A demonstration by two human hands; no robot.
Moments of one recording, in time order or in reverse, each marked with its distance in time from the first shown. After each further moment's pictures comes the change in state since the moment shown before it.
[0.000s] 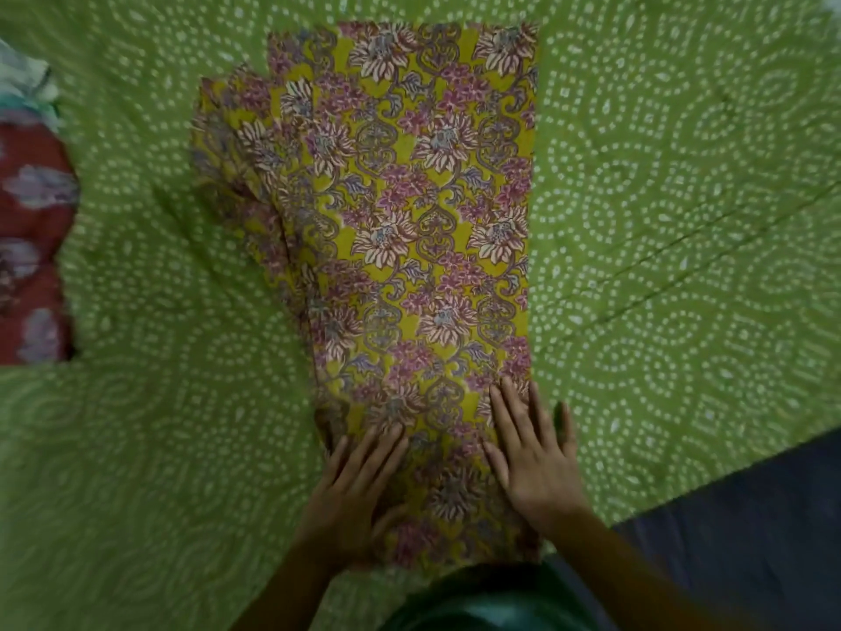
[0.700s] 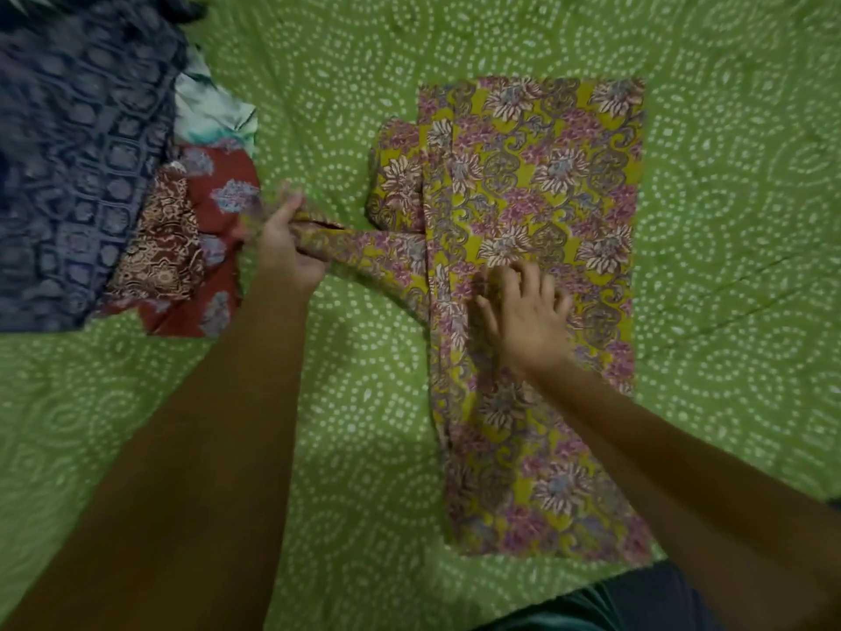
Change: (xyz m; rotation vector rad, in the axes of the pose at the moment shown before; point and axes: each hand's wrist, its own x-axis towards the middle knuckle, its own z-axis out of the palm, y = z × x) left_hand 0.111 -0.239 -0.198 -2.023 0.801 -0.882; right_hand 0.152 -0.128 -0.110 0.245 0.180 0.093
